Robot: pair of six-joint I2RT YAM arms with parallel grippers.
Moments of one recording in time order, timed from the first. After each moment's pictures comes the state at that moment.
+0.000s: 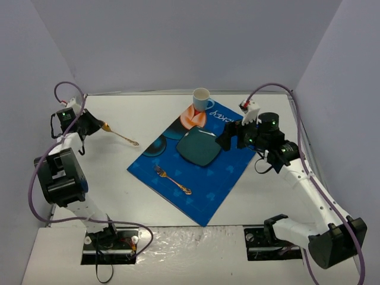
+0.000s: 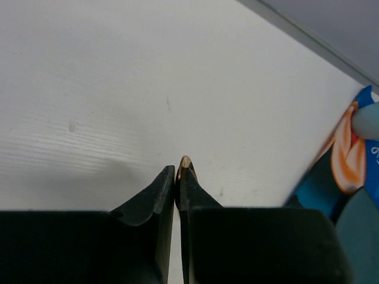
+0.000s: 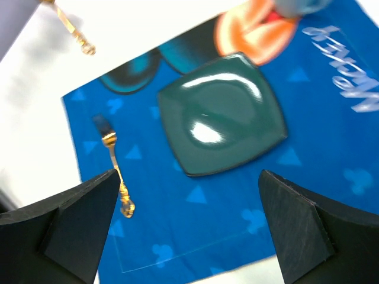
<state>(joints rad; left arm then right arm) 0.36 1.74 1.14 0.04 0.45 -0.35 0.33 1.10 0.99 -0.35 -0.33 0.15</state>
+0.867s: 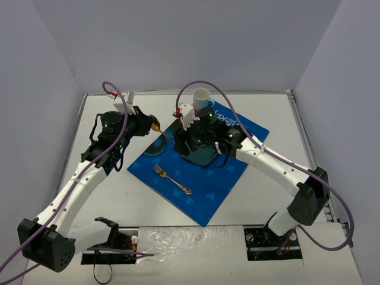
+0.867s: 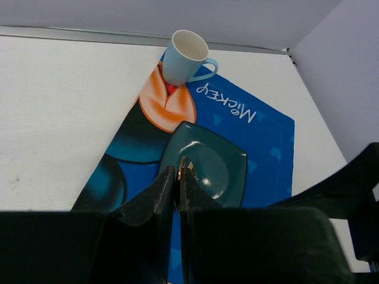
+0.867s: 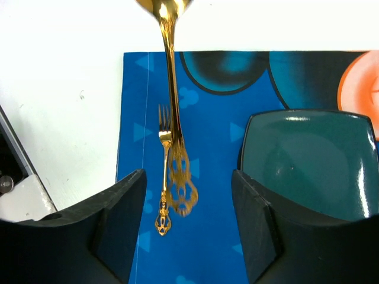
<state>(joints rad) -0.34 1.12 1.03 -0.13 0.11 -0.41 0.78 1.52 1.35 -0.42 -0.23 -0.01</state>
